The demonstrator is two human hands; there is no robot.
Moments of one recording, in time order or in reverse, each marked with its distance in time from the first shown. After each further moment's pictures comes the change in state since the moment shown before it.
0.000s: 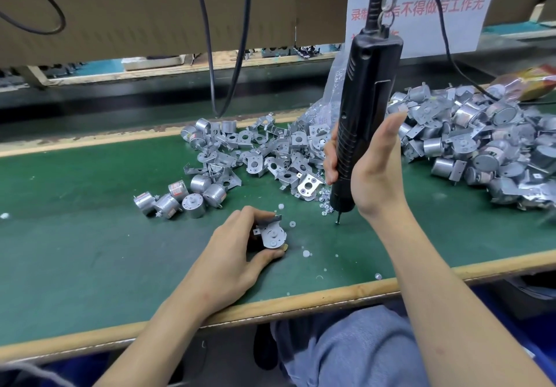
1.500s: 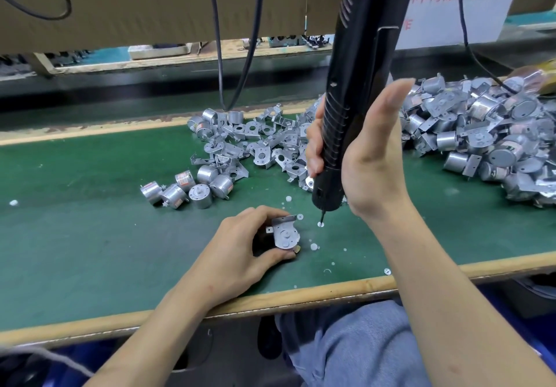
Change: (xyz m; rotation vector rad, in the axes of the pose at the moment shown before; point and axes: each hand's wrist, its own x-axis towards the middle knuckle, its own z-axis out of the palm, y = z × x) left_hand -0.002 0.002 -0.004 -0.025 -0.033 0.073; right_hand -0.008 -0.026 0.035 0.137 -0.125 -0.041
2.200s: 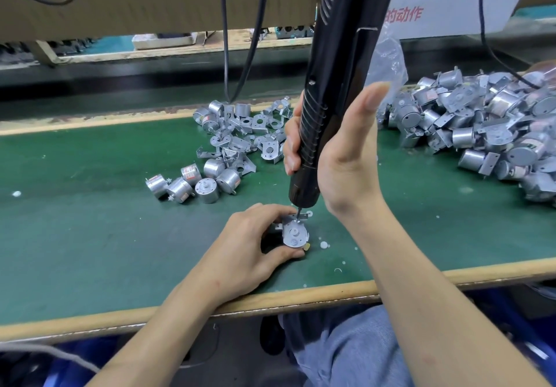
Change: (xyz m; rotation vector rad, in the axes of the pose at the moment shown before) left_hand 0.001 -0.003 0.001 0.048 0.018 0.041; right_hand 0.004 0.020 0.029 0.087 -0.008 0.013
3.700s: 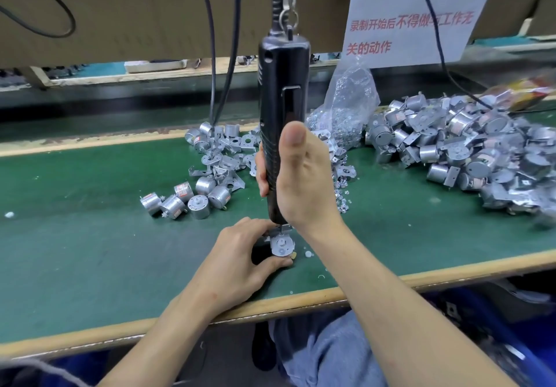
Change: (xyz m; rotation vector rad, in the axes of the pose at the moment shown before) left_hand 0.001 0.013 -0.002 0.041 0.042 0.002; right_hand -0.006 0.013 0.008 -0.232 0.048 -0.044
